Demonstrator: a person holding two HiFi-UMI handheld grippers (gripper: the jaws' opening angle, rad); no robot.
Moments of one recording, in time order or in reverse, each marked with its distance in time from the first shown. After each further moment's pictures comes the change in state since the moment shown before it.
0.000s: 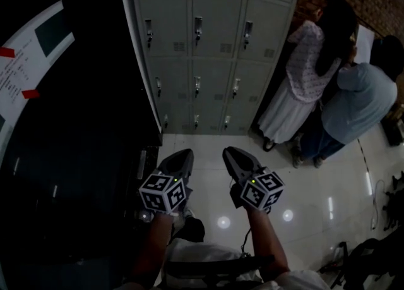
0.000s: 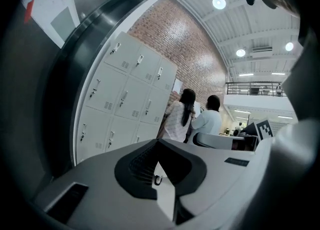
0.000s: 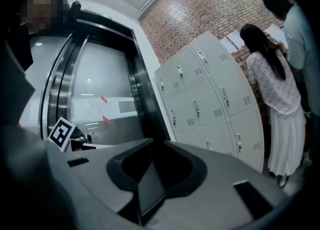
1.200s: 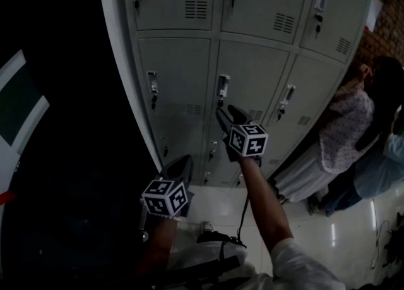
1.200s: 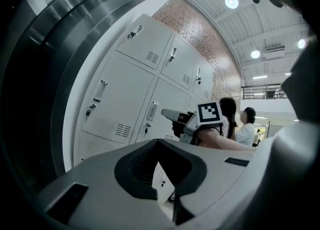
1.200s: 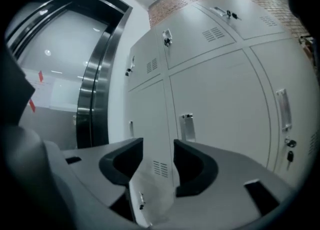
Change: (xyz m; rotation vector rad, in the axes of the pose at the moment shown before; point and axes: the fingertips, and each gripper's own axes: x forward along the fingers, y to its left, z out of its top) left arm 0.278 0.258 0.169 -0.038 -0.084 0.102; right arm 0.495 -0.265 0.174 -0.206 -0.014 -0.087
